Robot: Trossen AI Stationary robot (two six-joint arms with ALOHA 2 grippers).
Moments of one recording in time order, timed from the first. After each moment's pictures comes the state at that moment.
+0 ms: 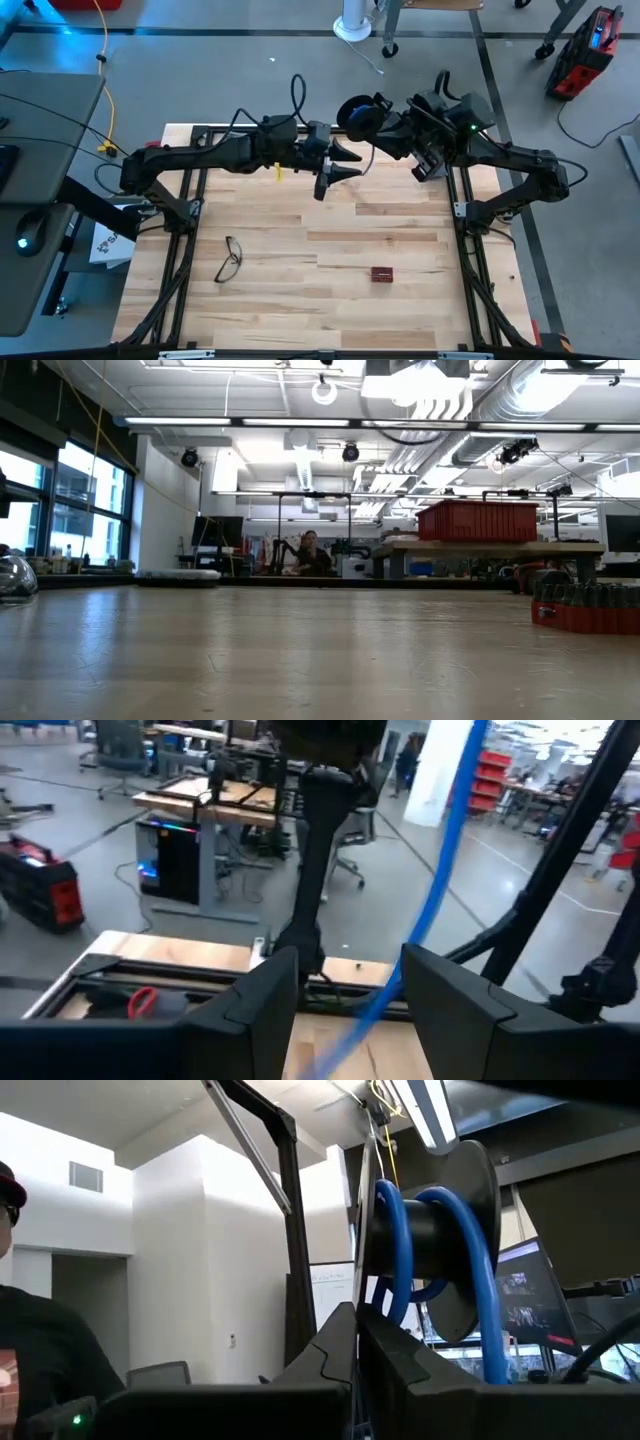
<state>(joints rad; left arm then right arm) 0.13 1.61 1.52 0.01 0.20 -0.15 -0.16 1.35 1.44 0.52 -0.54 0.45</state>
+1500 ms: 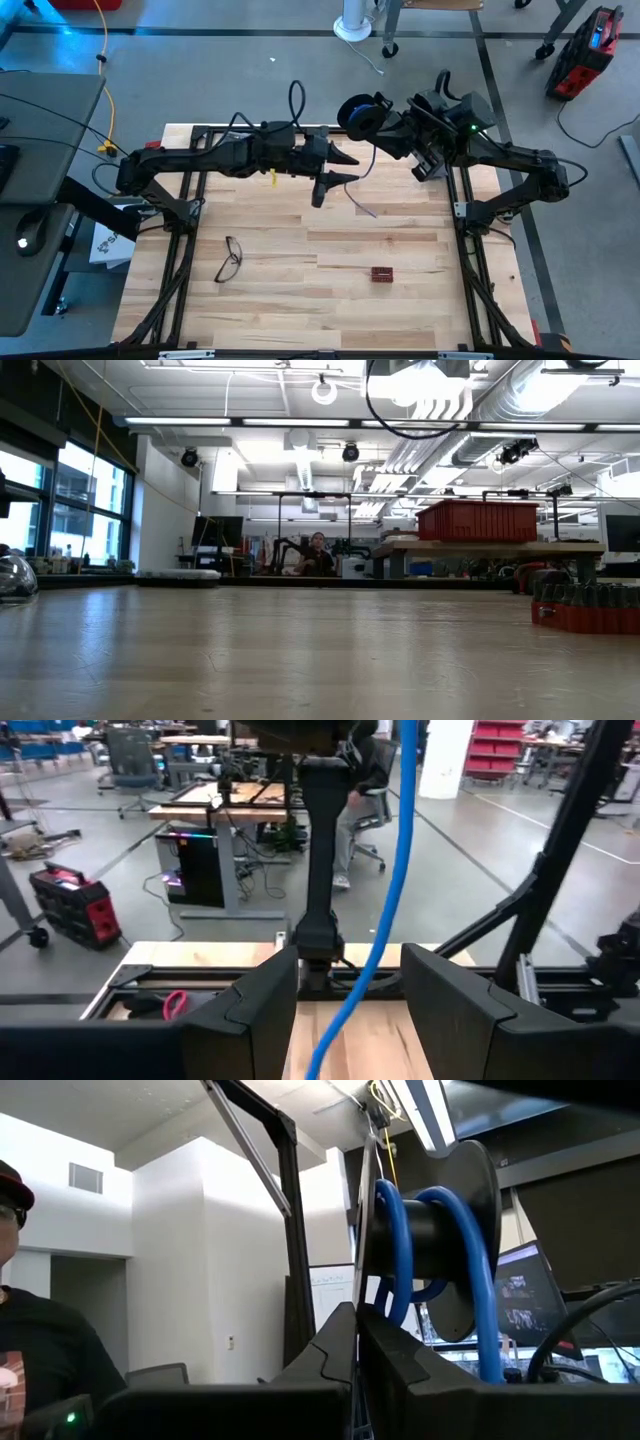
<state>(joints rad) 0.08 1.59 1.52 -0.05 0.13 0.00 -0.16 1.35 1.44 0.53 -0.53 0.44</state>
